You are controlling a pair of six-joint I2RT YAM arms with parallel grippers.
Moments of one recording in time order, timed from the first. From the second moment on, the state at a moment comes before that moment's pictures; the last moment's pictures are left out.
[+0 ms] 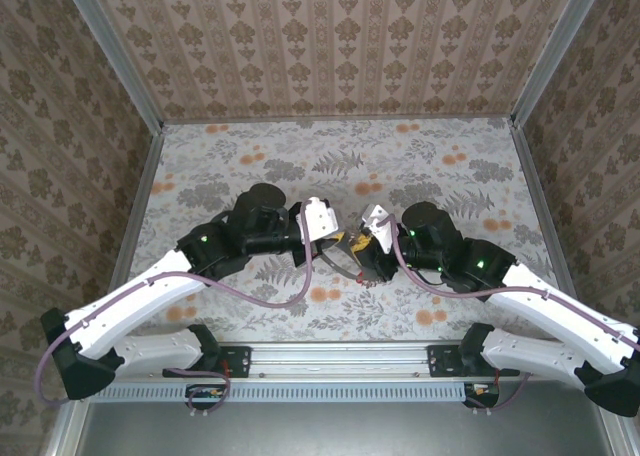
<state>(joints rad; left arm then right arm) -1.00 1.08 1.10 -0.47 0.25 0.37 0.85 0.94 0.94 -0.53 -0.16 -0.02</state>
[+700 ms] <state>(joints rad) -1.06 1.11 1.11 -0.43 0.03 0.37 0.86 0.93 0.90 -0.45 -0.05 0.05</state>
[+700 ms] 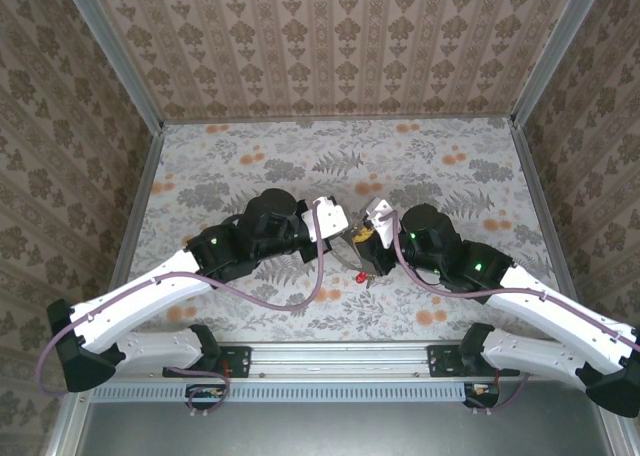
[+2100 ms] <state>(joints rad) -1.09 1.17 1.16 -0.42 -0.09 0.37 1.01 0.96 0.88 -0.35 0.31 0.08</state>
